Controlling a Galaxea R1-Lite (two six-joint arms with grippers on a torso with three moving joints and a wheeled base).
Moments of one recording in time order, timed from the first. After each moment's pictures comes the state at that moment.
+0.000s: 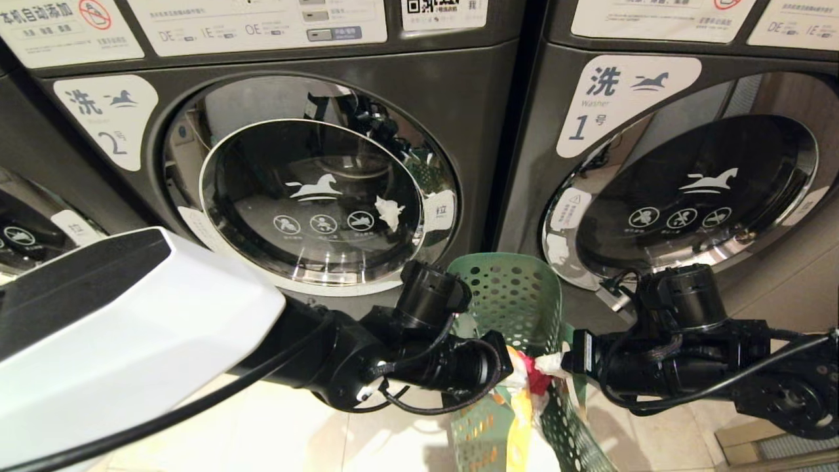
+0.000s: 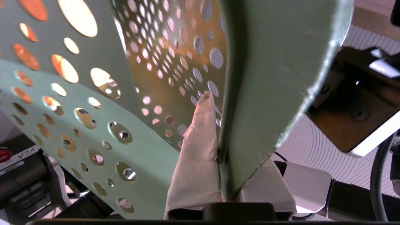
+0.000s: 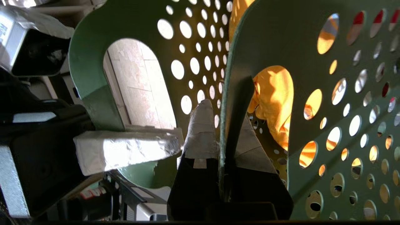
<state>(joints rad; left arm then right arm) -0.85 2.11 -1.22 -0.29 -0.47 -1.00 0.37 1.76 -0.67 -0.48 0.41 0.69</state>
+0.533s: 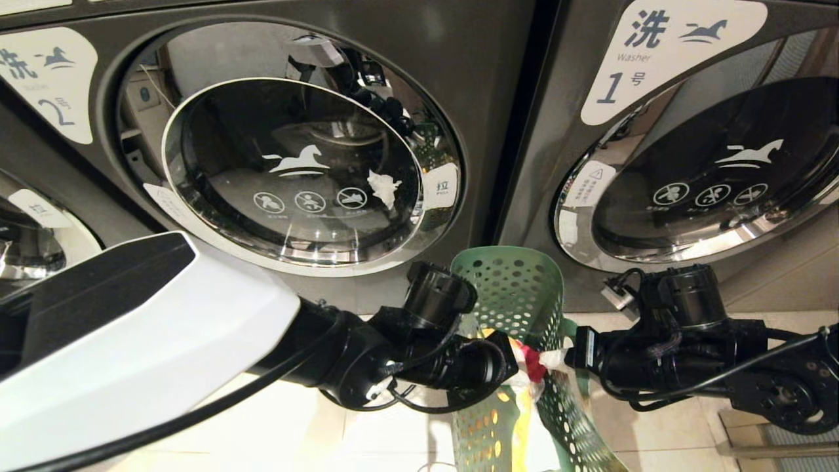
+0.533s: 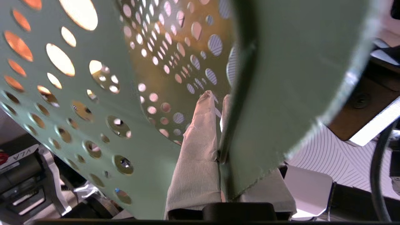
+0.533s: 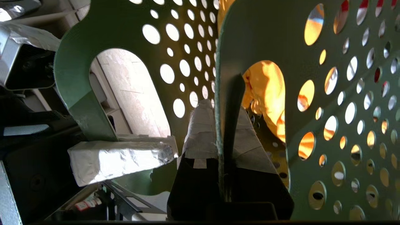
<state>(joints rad) -0.86 2.14 -1.25 -0.29 -0.47 -1.00 0.34 1.78 -0.66 -0.50 0.40 0.69</state>
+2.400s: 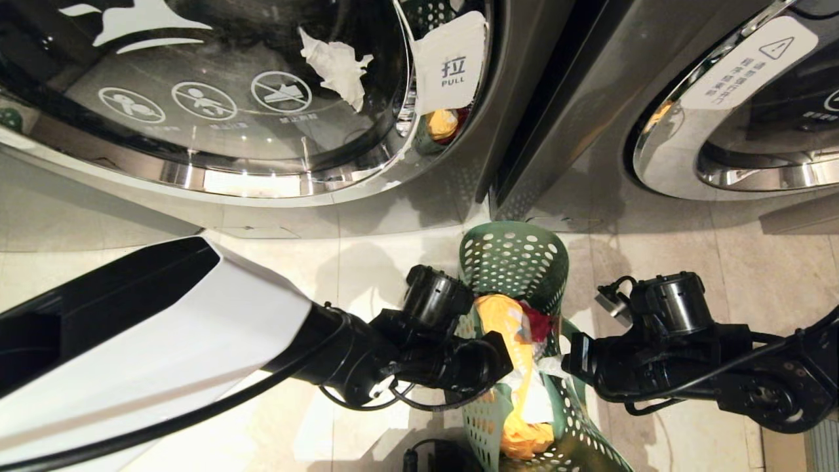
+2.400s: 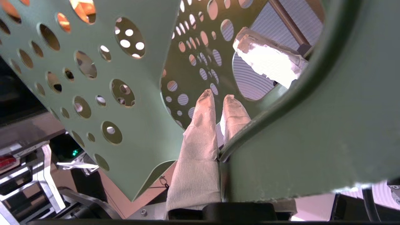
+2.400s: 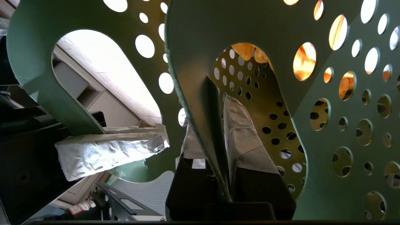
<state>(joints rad) -0.86 2.17 -1.25 -0.29 -0.47 -1.00 0.34 1.84 -0.66 -0.50 0.40 0.69</state>
